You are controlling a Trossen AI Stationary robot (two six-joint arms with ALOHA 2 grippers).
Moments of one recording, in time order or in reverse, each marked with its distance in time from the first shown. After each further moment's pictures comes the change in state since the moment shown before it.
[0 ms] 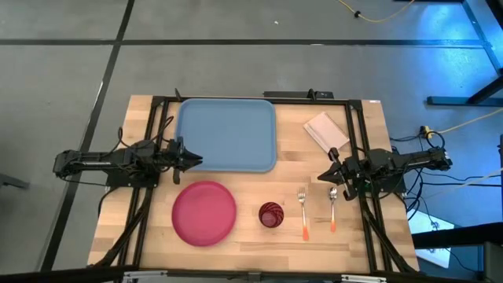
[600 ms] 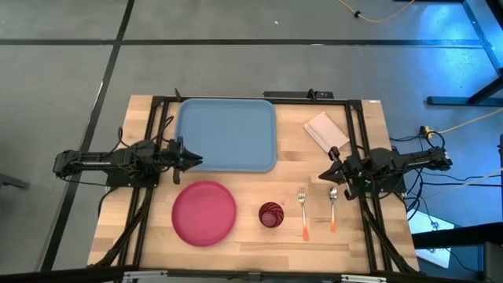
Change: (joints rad) left arm 0.000 0.000 0.000 0.000 0.000 0.000; right arm 0.000 0.000 0.000 0.069 -0.001 0.031
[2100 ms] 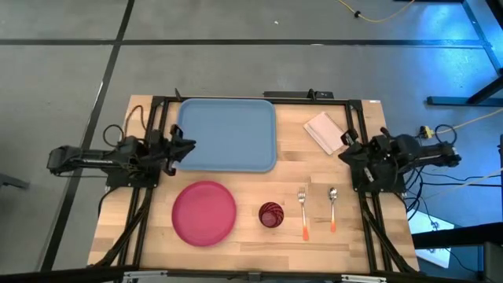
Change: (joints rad) left arm 0.000 0.174 -0.001 0.684 -0.045 0.027; right arm 0.000 0.202 0.283 0.258 0.062 0.042
